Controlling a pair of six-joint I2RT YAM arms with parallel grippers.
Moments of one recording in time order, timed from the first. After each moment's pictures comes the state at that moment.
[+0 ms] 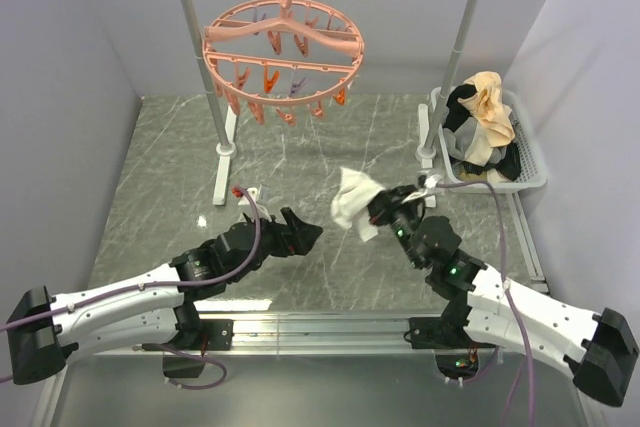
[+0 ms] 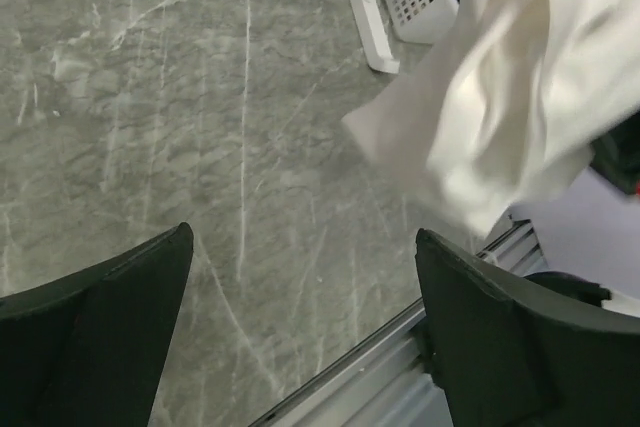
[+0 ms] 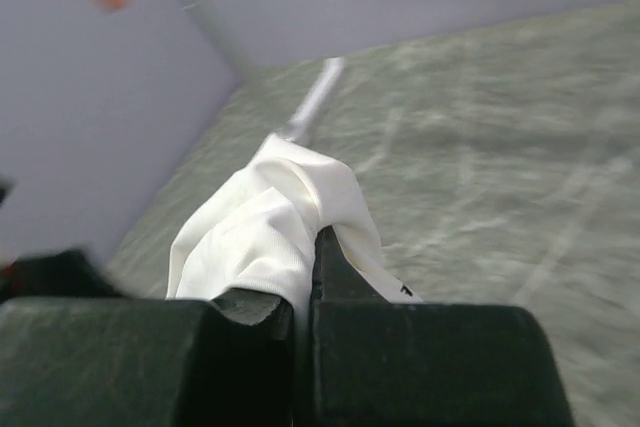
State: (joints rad) left arm -1.07 0.85 0.52 0.06 -0.38 -0.86; right arm 0.95 0.77 0.41 0.46 0.46 0.46
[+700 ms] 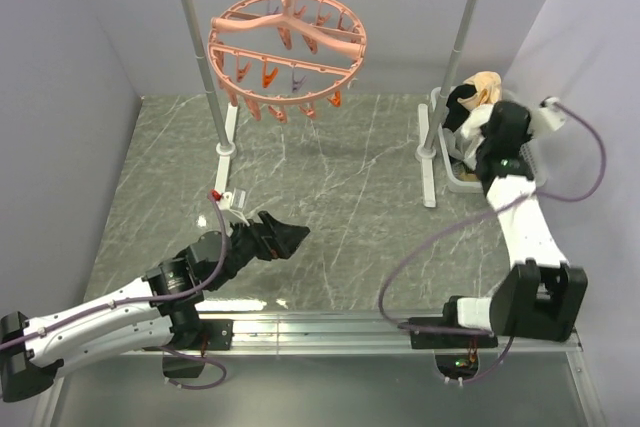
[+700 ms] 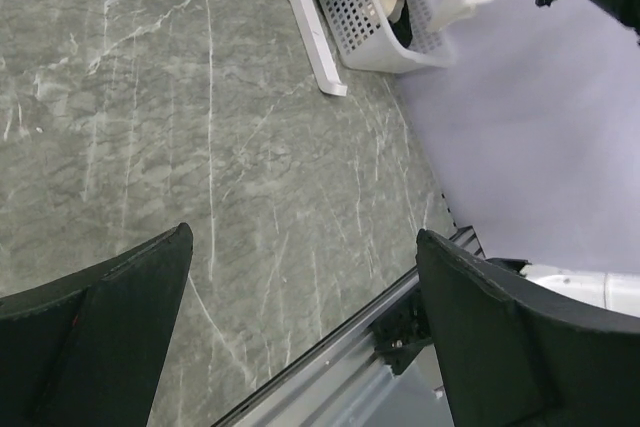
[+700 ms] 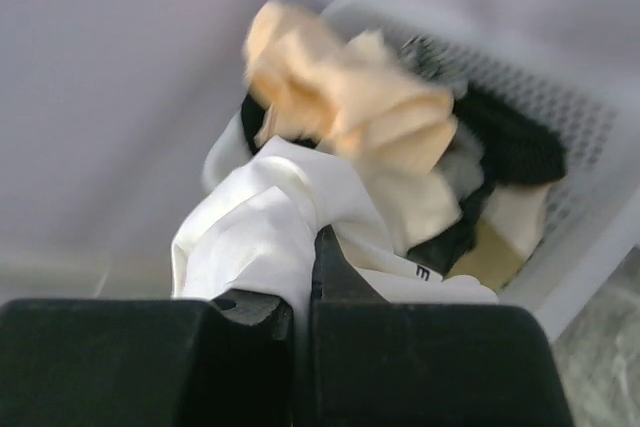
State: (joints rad) left arm -1.07 0.63 0.45 0.01 -0.37 -0.87; right arm -0.07 1.25 1.02 -0.06 0.54 0.68
